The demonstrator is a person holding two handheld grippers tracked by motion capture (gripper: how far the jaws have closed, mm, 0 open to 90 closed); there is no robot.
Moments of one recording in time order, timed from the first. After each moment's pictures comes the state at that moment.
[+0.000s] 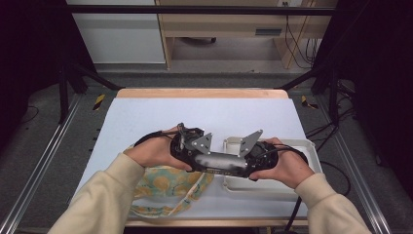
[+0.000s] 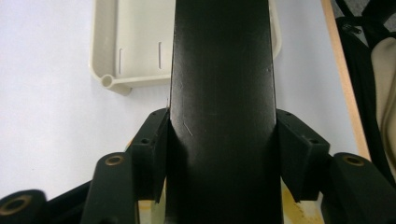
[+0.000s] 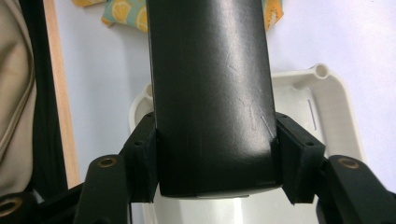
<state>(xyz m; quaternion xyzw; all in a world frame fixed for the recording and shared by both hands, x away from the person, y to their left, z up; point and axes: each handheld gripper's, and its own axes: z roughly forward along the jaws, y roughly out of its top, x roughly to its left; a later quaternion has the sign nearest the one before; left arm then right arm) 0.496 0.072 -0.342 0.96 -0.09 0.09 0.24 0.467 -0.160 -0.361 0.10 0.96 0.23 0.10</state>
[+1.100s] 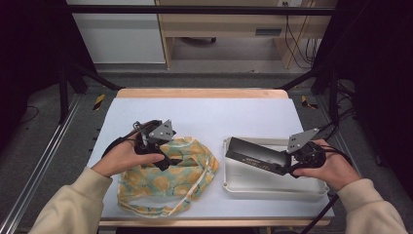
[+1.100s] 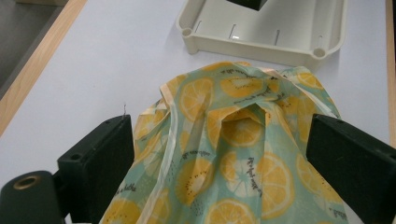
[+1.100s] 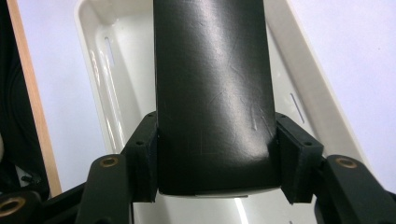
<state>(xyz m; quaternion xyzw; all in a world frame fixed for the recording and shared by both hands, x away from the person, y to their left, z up) 0.498 0.164 -0.345 0.93 0.08 0.13 0.33 0.471 -0.283 -0.373 0.17 0.94 0.27 0.11</state>
